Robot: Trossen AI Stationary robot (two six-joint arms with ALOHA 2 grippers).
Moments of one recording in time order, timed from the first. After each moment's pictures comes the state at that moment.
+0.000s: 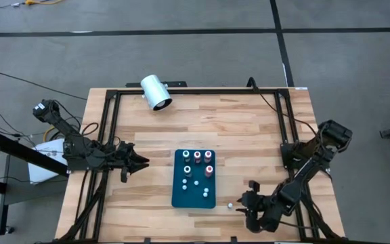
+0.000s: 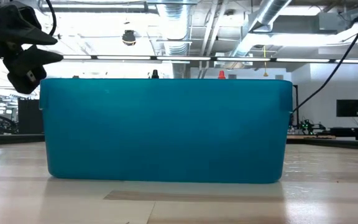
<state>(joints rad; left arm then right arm) -0.68 0.47 0.08 0.24 -0.68 -0.73 0.93 1.65 0.83 -0.23 0.55 0.95</state>
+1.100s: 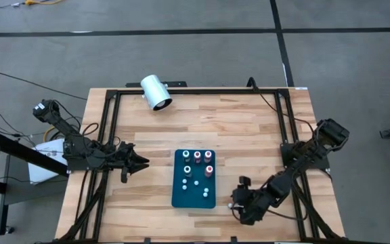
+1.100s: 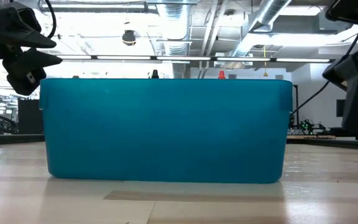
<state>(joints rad) -0.68 0.47 0.08 0.22 -0.67 -0.73 0.77 1.66 0.83 -0.18 0.36 0.72</state>
